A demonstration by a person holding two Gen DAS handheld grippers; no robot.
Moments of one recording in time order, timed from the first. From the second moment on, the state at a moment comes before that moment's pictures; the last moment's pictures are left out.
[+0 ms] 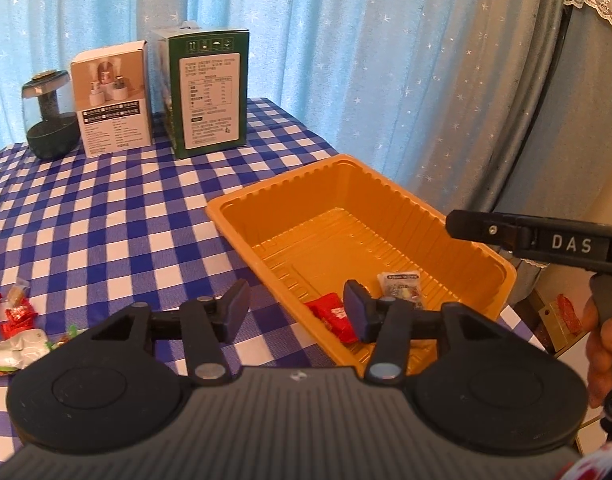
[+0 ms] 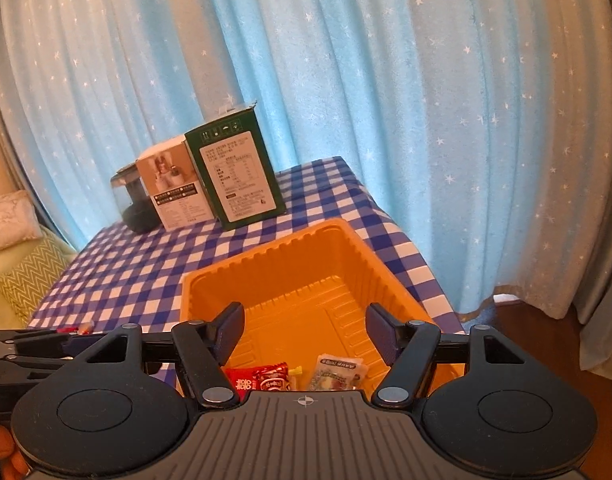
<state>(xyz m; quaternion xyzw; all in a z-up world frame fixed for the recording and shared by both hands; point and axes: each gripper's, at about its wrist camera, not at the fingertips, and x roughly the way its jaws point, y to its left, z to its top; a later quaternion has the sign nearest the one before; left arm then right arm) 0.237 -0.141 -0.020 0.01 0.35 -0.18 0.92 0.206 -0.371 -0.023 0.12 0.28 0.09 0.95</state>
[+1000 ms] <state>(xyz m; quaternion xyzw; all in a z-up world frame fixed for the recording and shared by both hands) 0.156 0.048 0.000 0.01 0.34 -0.02 0.94 0.192 -0.197 -0.003 0.08 0.28 0.22 0.93</state>
